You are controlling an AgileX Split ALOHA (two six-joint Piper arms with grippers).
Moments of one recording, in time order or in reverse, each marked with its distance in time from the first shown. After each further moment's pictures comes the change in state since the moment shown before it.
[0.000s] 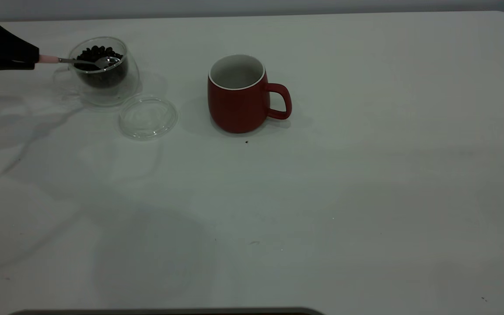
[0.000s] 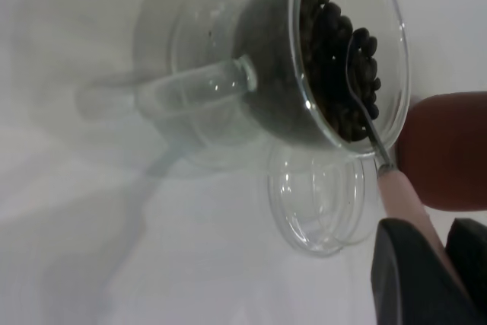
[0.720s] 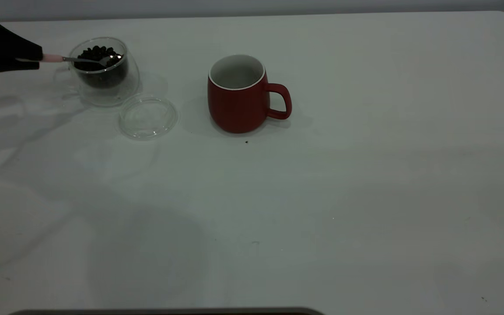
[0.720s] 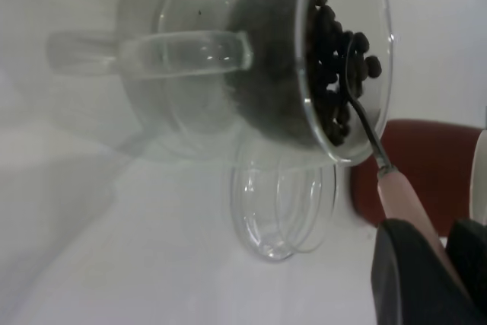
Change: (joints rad) left arm 0.014 0.046 -0.002 -0.080 0.062 -0.117; right arm 0.000 0.000 0.000 0.000 0.000 0.000
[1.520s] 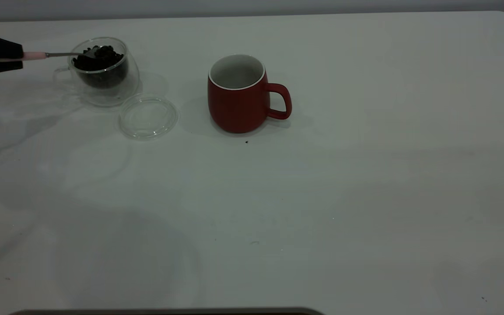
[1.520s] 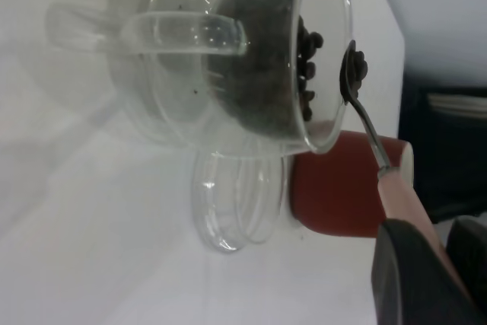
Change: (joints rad) left arm 0.096 0.043 -0.001 -0.043 0.165 0.004; right arm 0.000 0.000 0.000 0.000 0.000 0.000
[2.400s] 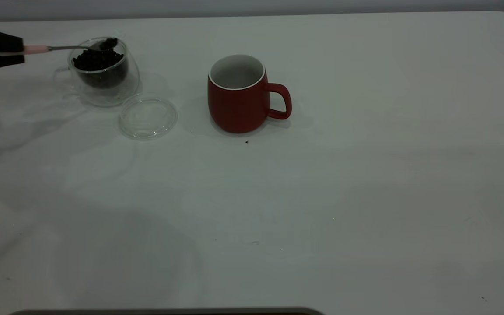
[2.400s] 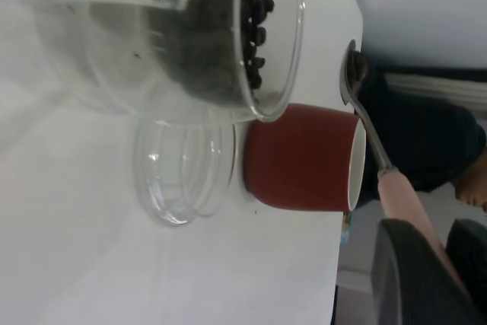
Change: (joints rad) left arm -0.022 0.000 -0.002 0.007 0.061 -0.053; right arm 0.000 0.000 0.000 0.000 0.000 0.000
